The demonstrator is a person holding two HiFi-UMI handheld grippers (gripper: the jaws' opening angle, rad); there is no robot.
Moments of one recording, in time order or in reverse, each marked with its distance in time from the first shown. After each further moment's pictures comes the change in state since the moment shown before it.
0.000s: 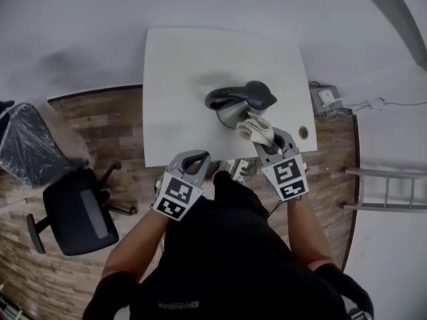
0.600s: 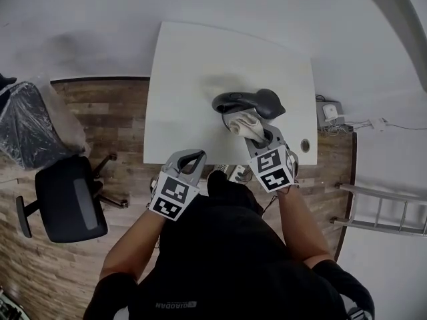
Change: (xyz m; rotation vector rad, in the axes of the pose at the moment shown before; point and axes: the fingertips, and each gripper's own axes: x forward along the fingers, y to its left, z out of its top) left arm -0.002 0.024 -0.012 -0.080 -0.015 0.095; right arm 0.062 0.006 -0.003 -0.150 0.158 0.053
